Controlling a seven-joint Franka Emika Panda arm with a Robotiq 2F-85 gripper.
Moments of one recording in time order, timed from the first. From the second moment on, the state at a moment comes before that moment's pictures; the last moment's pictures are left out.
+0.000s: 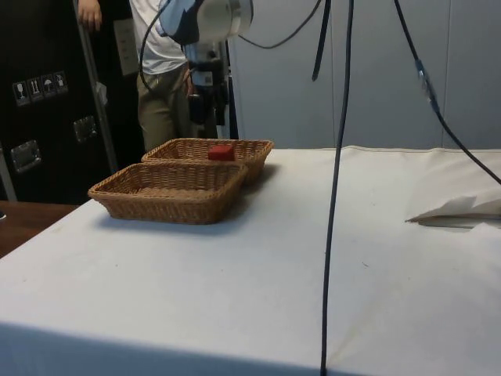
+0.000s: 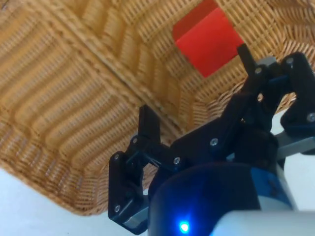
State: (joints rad) arm 0.27 0.77 -0.73 -1.60 0.56 2.26 -0.59
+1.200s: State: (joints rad) arm 0.41 0.63 -0.67 -1.61 0.34 2.20 -0.32
